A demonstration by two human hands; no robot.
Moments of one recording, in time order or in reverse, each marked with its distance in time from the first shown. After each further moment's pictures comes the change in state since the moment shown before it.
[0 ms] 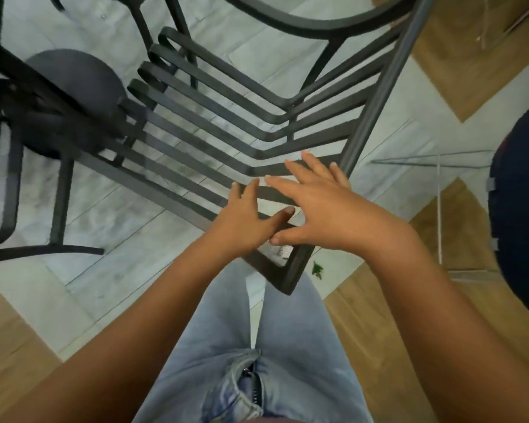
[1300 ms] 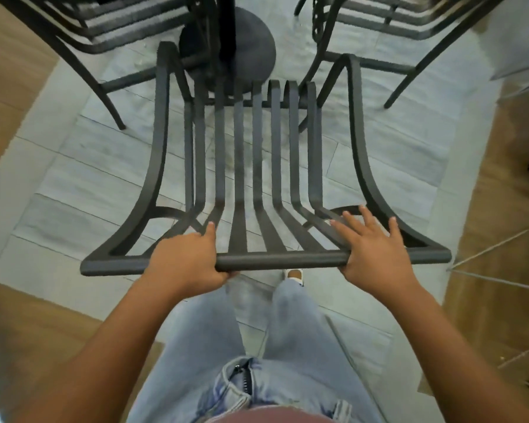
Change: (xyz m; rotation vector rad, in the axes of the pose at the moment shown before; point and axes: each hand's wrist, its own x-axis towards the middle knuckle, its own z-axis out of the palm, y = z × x) left_hand 0.040 0.131 0.063 -0.015 0.352 -0.625; right_hand 0.135 0.216 -0.159 -0.874 0.014 -0.506
